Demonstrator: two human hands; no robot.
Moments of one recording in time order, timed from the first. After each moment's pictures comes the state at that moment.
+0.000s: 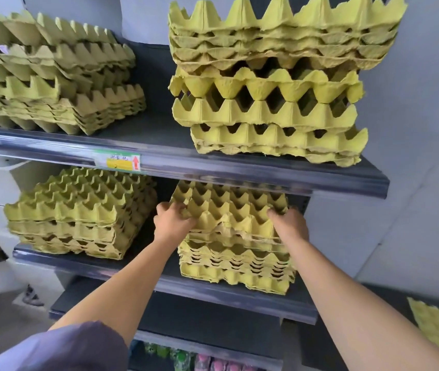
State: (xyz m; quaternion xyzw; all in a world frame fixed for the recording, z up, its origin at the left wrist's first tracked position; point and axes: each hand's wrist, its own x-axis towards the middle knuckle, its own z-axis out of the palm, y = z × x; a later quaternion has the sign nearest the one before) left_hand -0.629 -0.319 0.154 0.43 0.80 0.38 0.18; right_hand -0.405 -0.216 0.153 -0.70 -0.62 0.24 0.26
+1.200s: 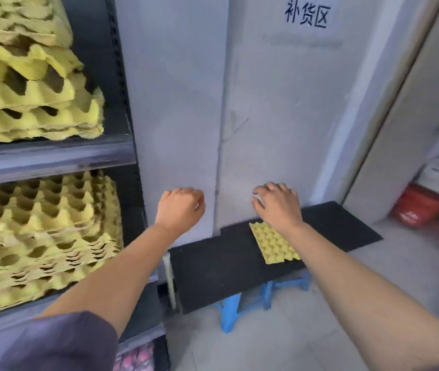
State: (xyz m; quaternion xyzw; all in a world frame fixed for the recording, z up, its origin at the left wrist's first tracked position) left_hand -0.252 -0.303 0.184 0.83 0.51 0.21 -0.07; right_hand -0.029 -0.346 0.191 -0.72 -0.67 -0.14 0.14
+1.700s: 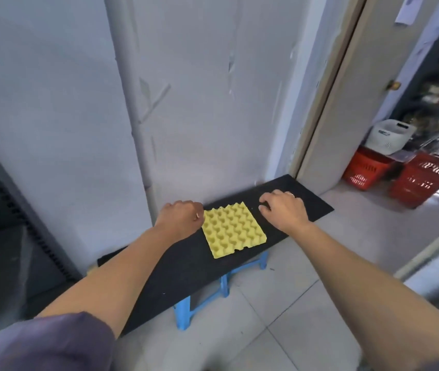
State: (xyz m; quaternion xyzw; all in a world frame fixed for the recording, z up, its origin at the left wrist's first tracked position) left_hand -0.001 -0.212 0.110 0.90 0.43 0.06 0.06; right_hand 0.230 -0.305 0.128 -0.81 -0.59 -0.02 0.05
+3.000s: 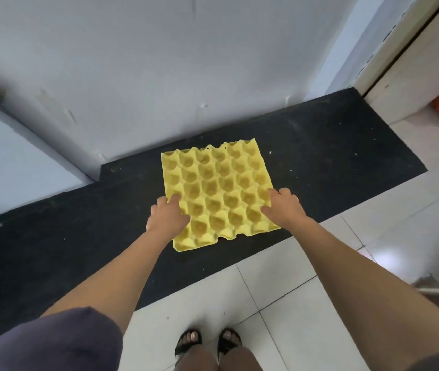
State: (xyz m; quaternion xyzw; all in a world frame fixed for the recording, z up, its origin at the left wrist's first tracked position) left_hand 0.216 0.003 -0.288 0.67 0.67 -0.09 0.31; right_hand 0.467 -0.046 -0.285 -0.81 -0.52 0.27 -0.07
